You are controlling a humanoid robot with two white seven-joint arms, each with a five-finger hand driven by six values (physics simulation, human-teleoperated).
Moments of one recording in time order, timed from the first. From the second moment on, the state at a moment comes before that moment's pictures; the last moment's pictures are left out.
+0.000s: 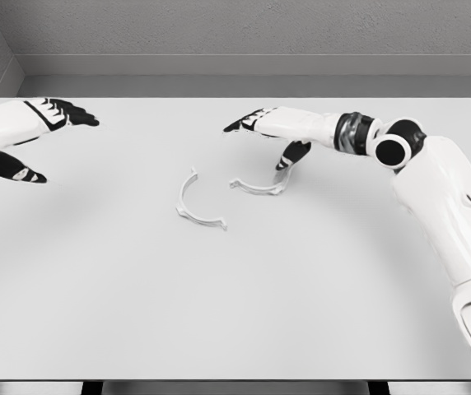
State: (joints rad) left arm -0.46 0.95 -0.28 -1.53 -0.13 -0.61 -0.61; right arm -0.83 -0.26 0.50 -0.95 0.56 -0.61 0.61
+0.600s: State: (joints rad) left arm -0.52 1.01 -0.22 -1.58 -0.12 -0.61 -0.61; right arm -0.87 -0.24 0.44 -0.74 0.57 -0.61 0.61
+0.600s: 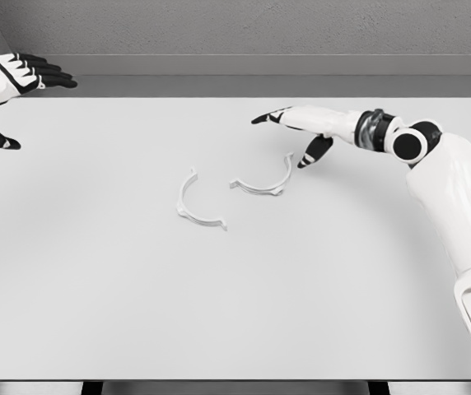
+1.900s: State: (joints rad) left arm -0.49 1.08 -0.21 -1.58 -0.12 -0.61 -0.61; right arm -0.91 -0.14 0.38 -0.57 0.57 -0.61 0.61
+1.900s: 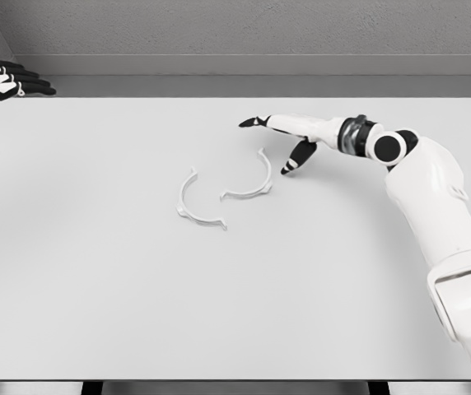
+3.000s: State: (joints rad) left arm -0.49 1.11 -0.19 -1.59 -0.12 -0.61 -0.61; right arm -0.93 -0.10 0.33 -0.52 0.57 -0.61 0.61
